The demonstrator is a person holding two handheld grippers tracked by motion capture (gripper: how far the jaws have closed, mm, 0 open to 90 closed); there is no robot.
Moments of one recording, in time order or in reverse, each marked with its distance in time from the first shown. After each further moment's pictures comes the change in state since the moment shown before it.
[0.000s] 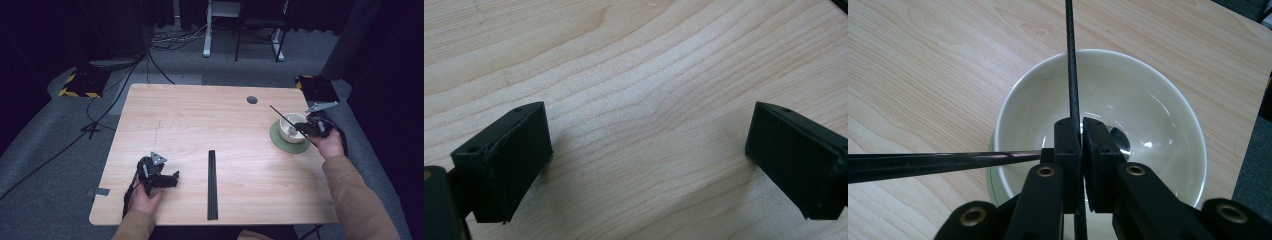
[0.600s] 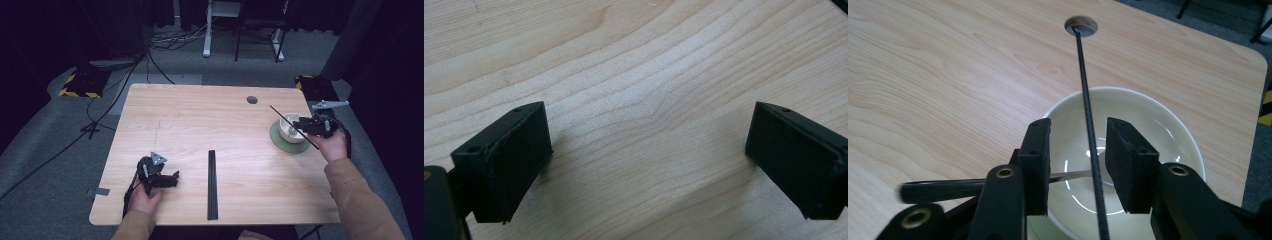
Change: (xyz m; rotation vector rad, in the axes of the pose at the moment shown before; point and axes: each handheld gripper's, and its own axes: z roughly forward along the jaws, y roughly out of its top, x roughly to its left) left arm 0.000 0.000 0.000 -0.001 -0.001 -0.001; right arm 0.015 0.009 -0.035 -0.146 0.038 0.089
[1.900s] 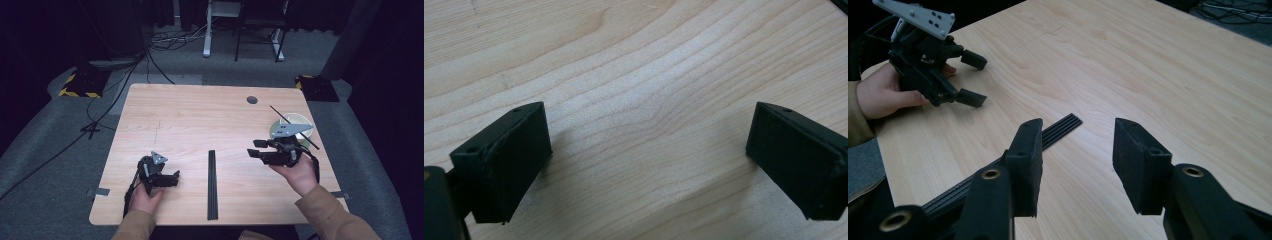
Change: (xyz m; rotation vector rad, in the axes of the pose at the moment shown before) left arm 0.000 0.002 0.001 0.003 0.002 0.002; right arm 0.176 0.011 -0.019 -0.075 0.339 -0.181
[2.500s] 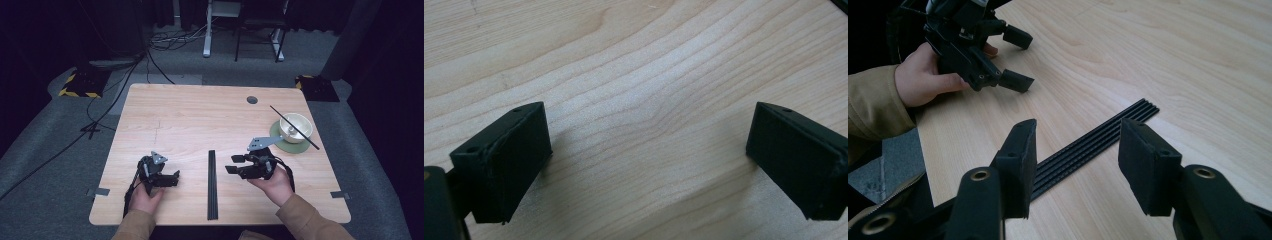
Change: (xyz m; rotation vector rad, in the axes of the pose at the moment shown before) left arm 0.000 0.000 0.000 0.000 0.000 0.001; right arm 0.029 -0.020 0.059 0.045 0.149 0.047
